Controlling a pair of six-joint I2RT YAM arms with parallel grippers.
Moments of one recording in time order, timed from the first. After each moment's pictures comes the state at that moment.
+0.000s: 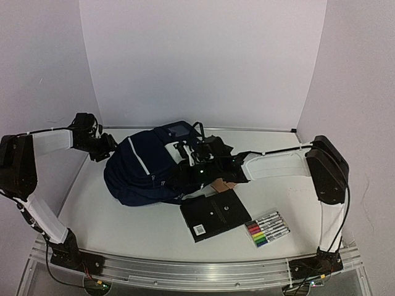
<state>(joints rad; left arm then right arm) -0.06 1.60 1.10 -0.34 0.33 -0.54 0.91 2.03 1.39 0.07 -0.37 0.53</state>
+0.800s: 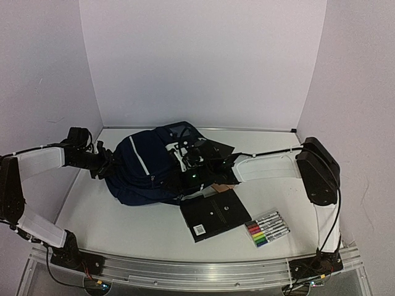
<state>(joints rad) -0.08 1.36 0.83 -0.36 0.57 -0.68 0.95 2.10 1.48 -0.01 -0.40 0.51</state>
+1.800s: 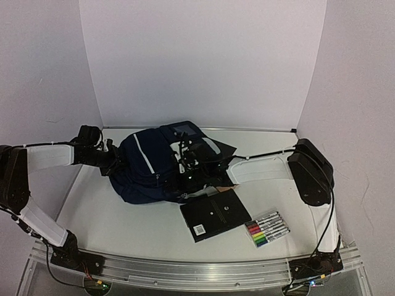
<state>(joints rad) -0.17 1.47 0.87 -0.23 0.54 -0.77 0.97 2.16 1.52 -0.01 -0.31 0.64</state>
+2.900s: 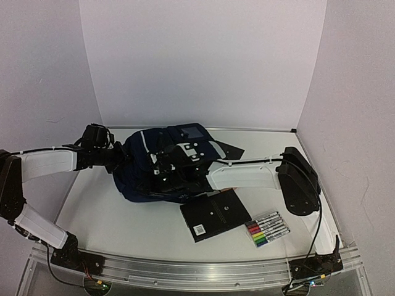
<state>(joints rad) -0.32 1.40 0.83 -0.10 0.27 -0.92 1.11 2.28 1.80 -0.06 -0.27 0.79</state>
